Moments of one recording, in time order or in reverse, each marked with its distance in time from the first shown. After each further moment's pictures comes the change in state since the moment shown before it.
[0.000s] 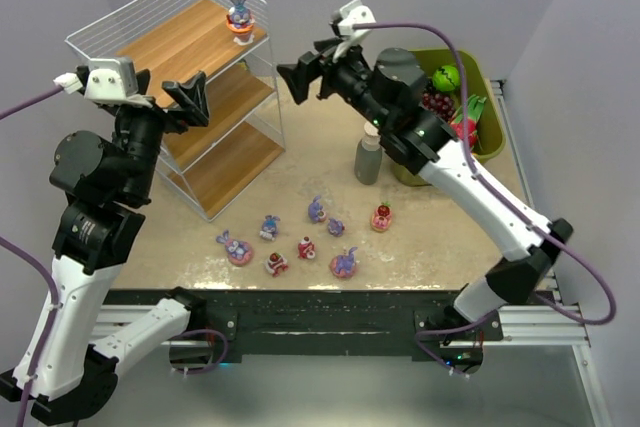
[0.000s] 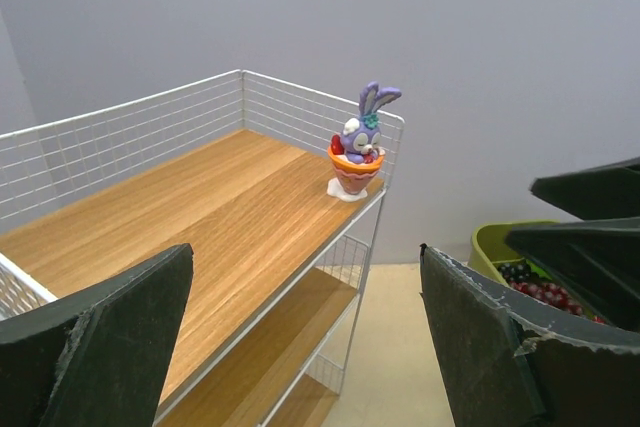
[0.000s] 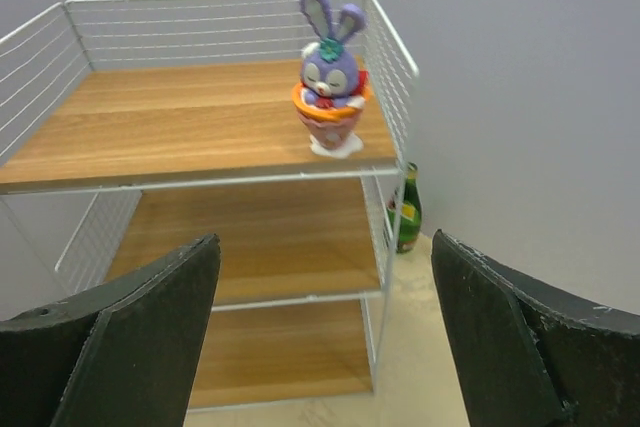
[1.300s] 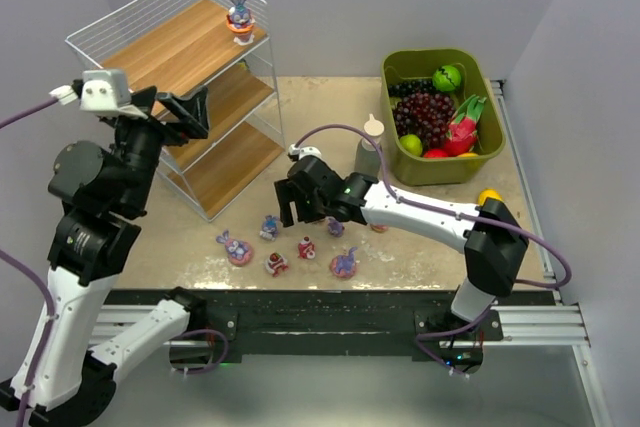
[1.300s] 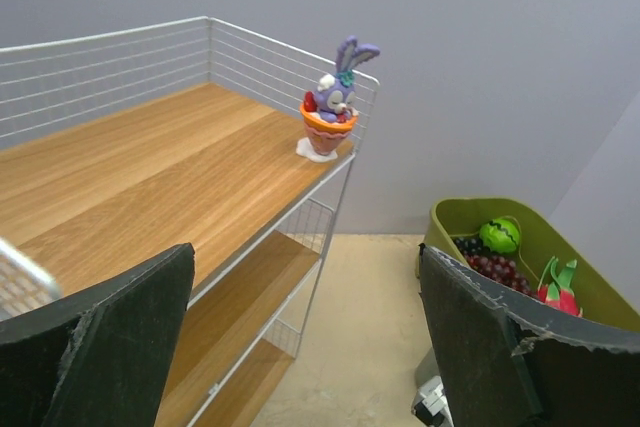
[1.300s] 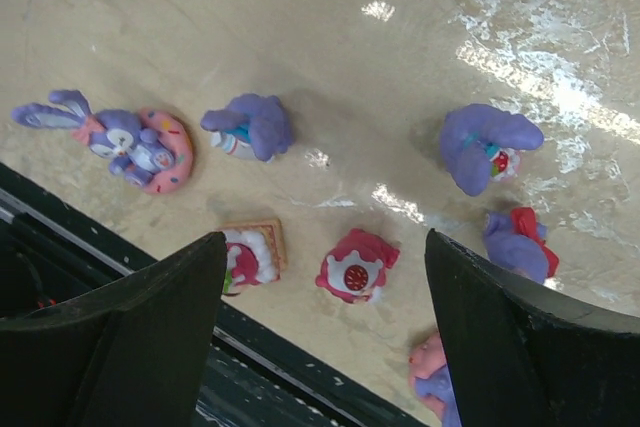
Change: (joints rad) left arm 0.000 -0.040 -0.034 -0.068 0.040 -0.133; right arm 0.238 0.065 -0.502 -0.473 0.174 0.585
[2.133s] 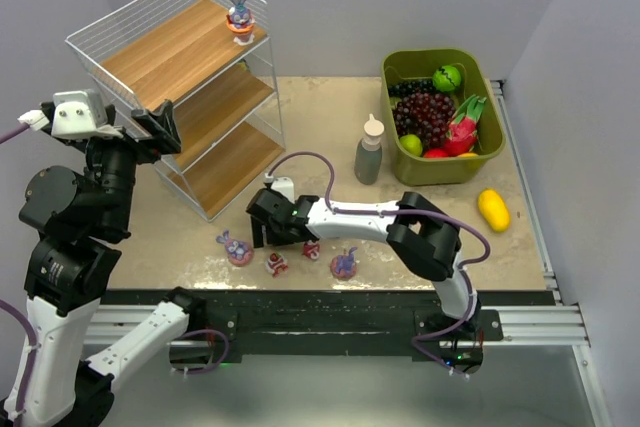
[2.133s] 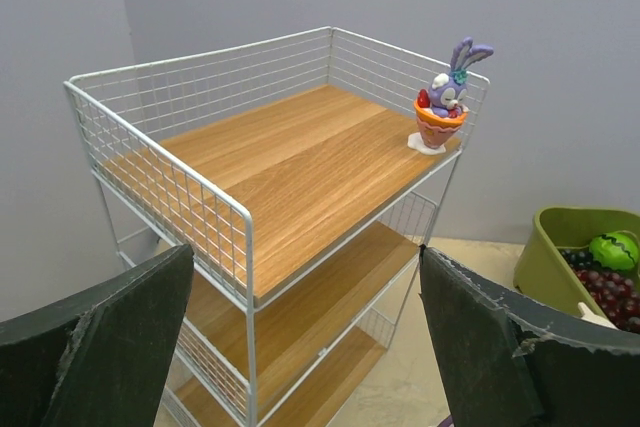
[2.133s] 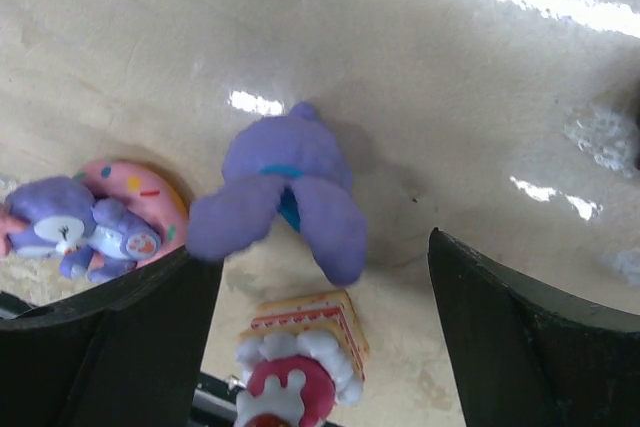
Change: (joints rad) left arm 0.000 -0.097 0.030 -0.129 -0.186 0.135; right arm 0.135 0.363 0.161 0.015 0.112 0.285
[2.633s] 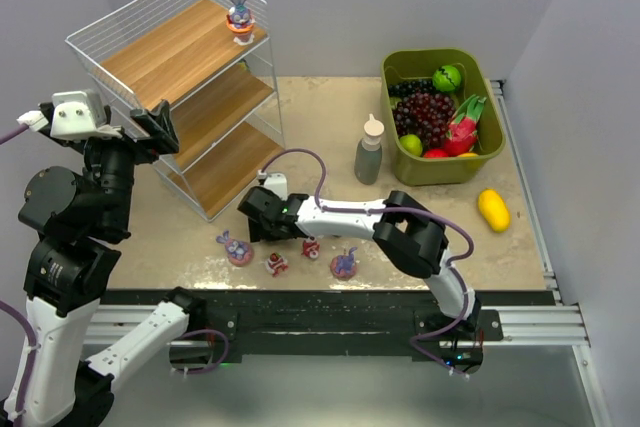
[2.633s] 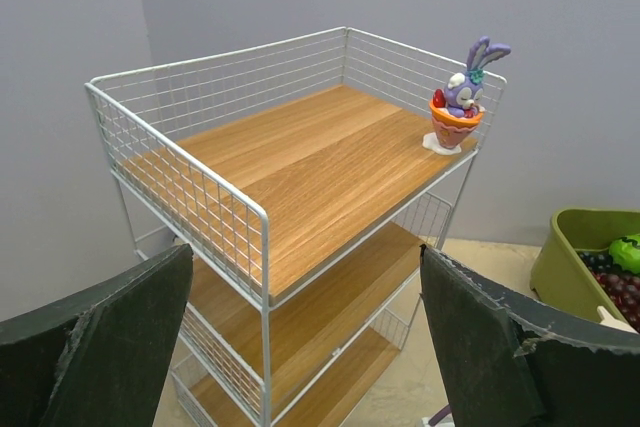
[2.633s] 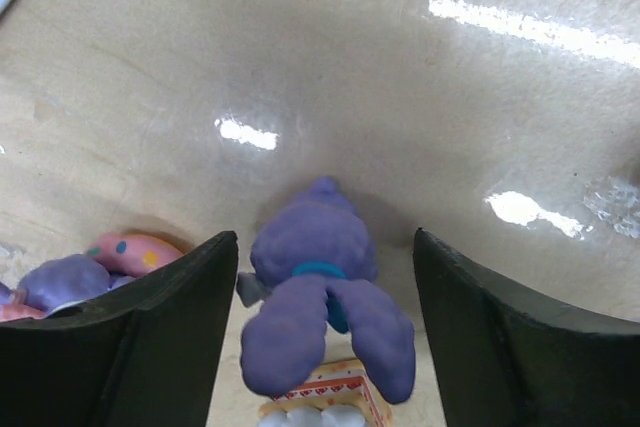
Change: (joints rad) left arm 0.000 -0.002 0.001 0.000 -0.026 0.027; right arm -0.001 0.099 0.111 -0.005 0.071 -0.006
